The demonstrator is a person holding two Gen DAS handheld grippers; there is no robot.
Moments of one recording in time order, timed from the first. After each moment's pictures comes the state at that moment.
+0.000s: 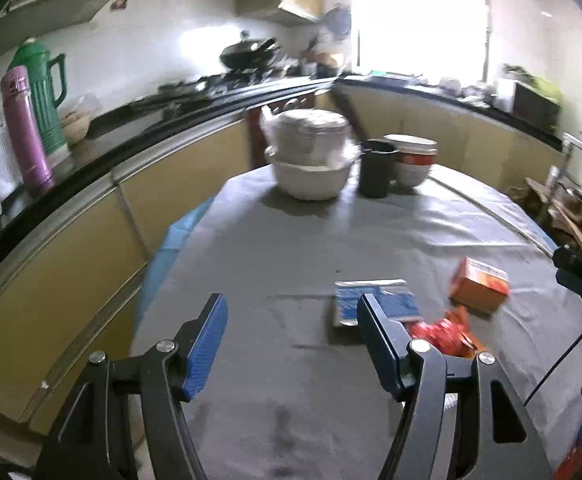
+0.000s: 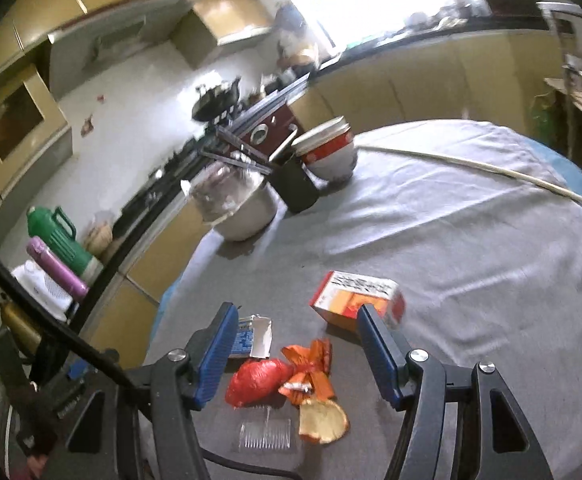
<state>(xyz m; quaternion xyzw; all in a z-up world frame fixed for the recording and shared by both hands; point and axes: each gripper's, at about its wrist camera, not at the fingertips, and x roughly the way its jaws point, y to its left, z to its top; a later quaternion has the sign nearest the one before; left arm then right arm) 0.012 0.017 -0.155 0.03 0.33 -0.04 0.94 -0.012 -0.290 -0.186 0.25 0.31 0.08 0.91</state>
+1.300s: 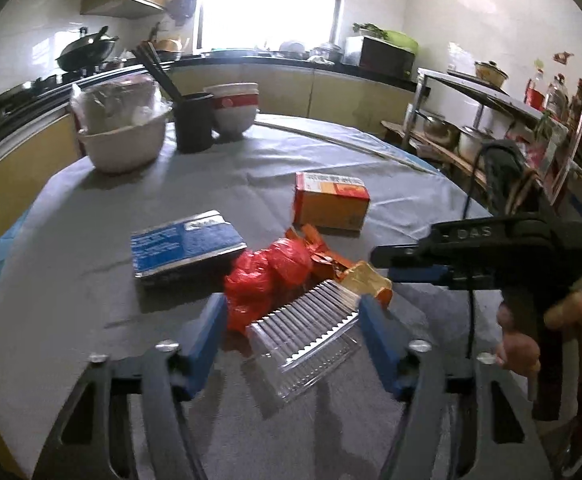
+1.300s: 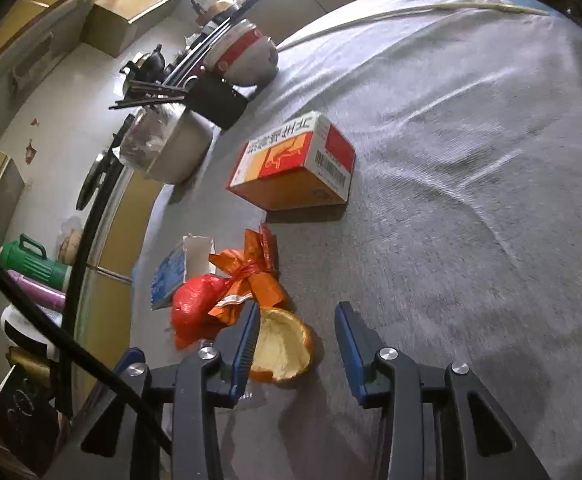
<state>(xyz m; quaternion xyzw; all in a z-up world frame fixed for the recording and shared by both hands) 0.002 -0.053 -0.234 0.06 0.35 -0.32 0.88 -0.002 -0.286 -0.302 0.36 0.43 0.05 0.82</state>
